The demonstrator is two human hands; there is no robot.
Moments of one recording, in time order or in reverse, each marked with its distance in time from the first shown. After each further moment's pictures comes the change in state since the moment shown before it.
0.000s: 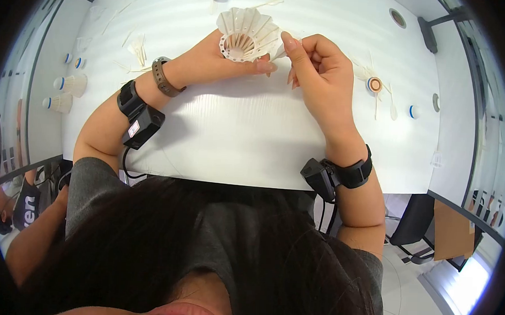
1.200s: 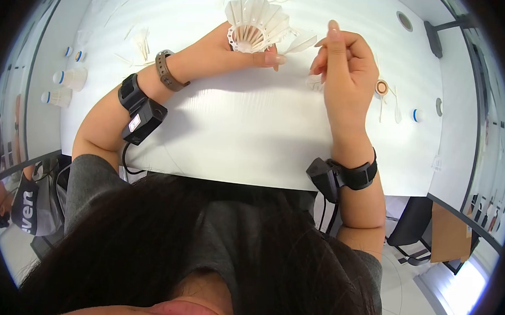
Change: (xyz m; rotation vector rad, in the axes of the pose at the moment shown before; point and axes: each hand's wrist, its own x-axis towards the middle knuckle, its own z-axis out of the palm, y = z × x) left_hand 0.001 0.000 -0.003 -0.031 -0.005 -0.018; right_hand 0.005 0.004 -0.005 0.011 0.184 -0.157
